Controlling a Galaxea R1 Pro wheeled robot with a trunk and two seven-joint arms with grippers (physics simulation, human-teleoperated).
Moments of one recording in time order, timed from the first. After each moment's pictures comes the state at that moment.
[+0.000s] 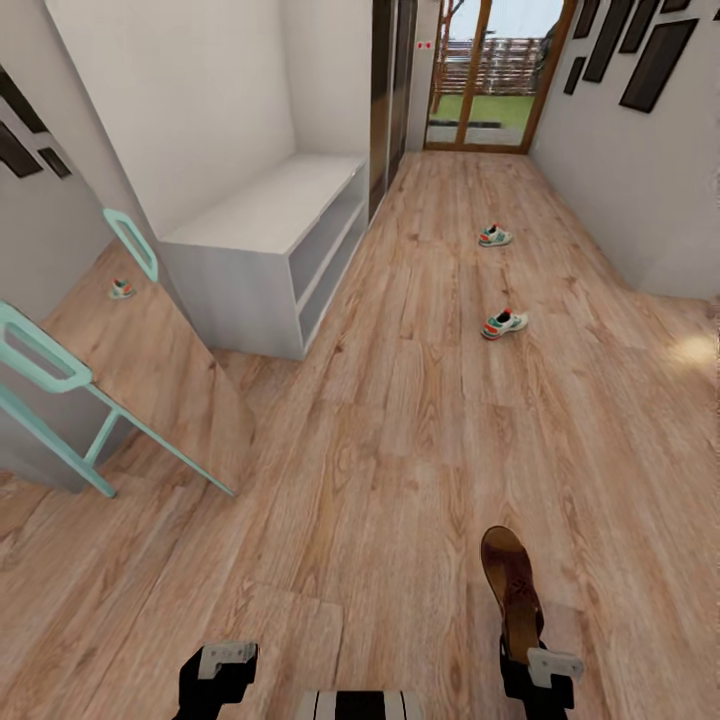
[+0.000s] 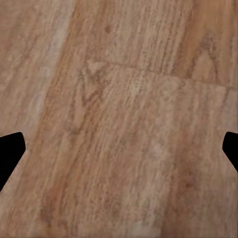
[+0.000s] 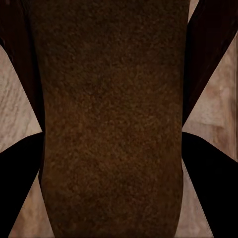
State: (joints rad) left arm -0.25 0.00 0.04 -0.52 -0.03 -0.28 0.03; right arm -0.41 -0.04 0.01 -0.09 0.03 -0.74 -0.24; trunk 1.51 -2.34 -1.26
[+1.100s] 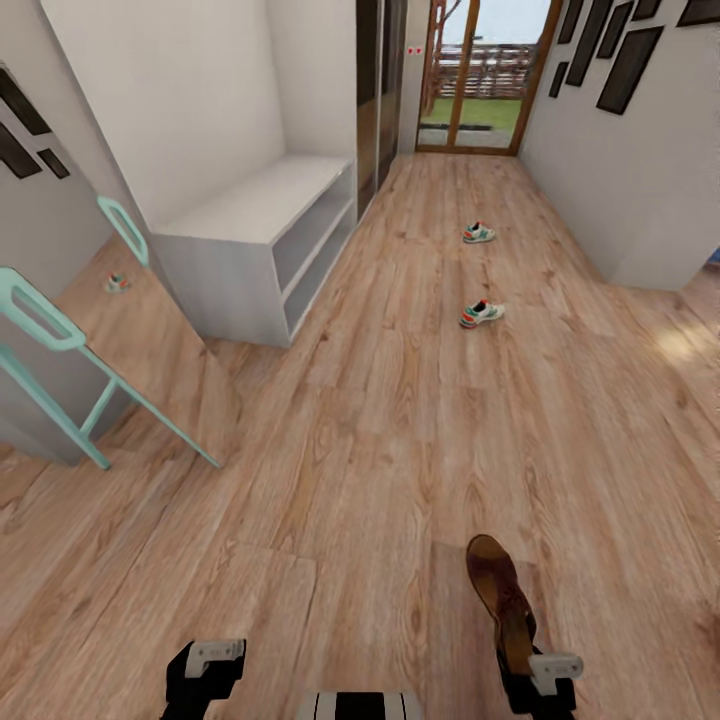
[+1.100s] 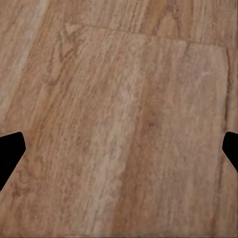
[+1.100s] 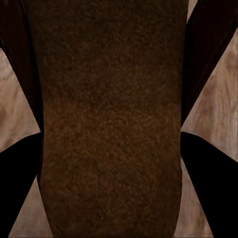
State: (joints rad) left arm -0.25 0.03 0.04 -0.52 -0.03 -0.33 0.03; right arm -0.41 -0.10 0.00 -0.05 0.05 -0.74 -0.01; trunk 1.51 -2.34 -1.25
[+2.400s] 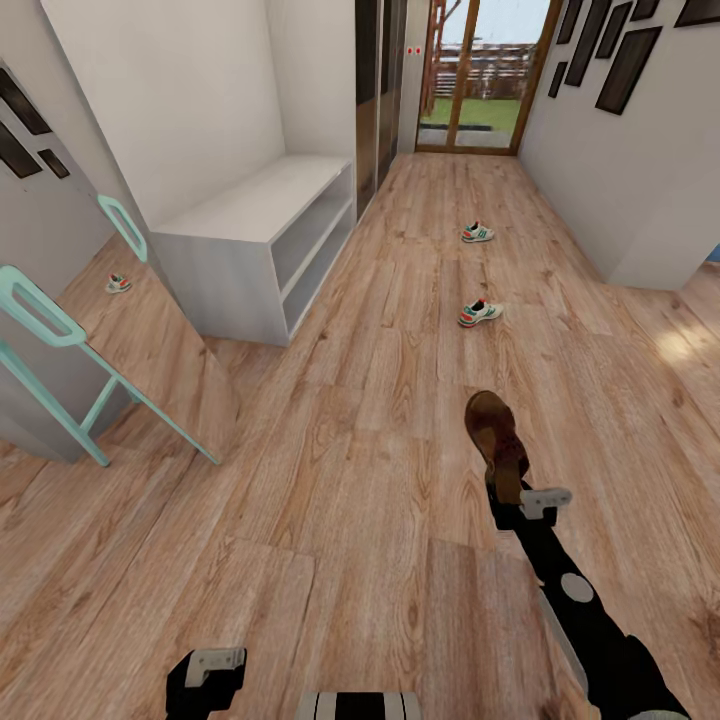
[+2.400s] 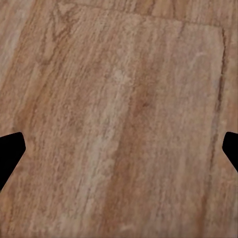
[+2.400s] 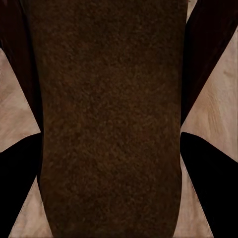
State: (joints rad) left arm -0.25 0.03 0.04 -0.48 -0.02 -0.34 0.03; right arm -0.41 -0.13 -0.02 -0.99 0.03 -0.22 0.03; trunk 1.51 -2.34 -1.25
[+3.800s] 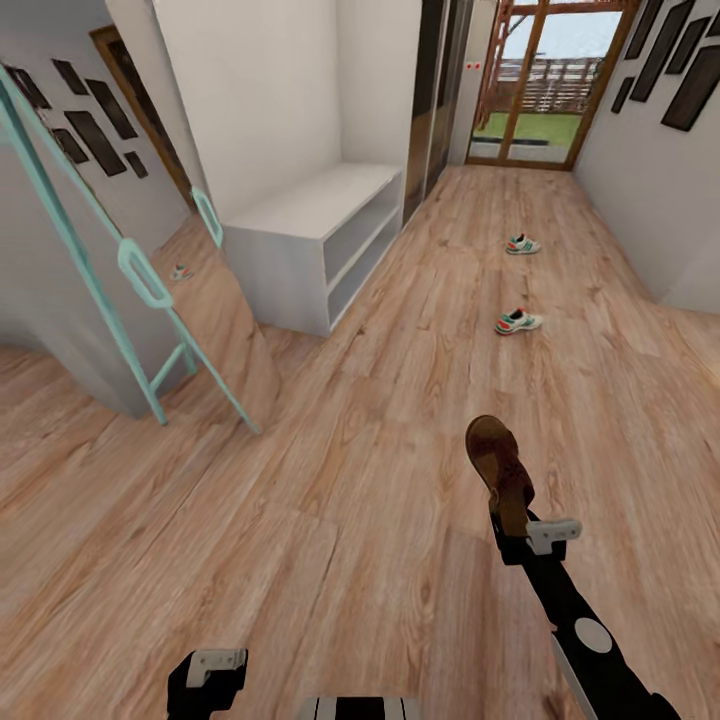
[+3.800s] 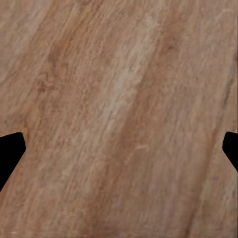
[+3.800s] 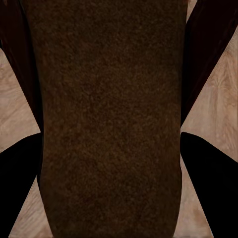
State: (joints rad) left arm -0.25 0.02 0.04 -0.48 -0.02 -0.34 0.03; right arm -0.25 -0.13 -0.02 -1.12 0.03 -0.20 0.02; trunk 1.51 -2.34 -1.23
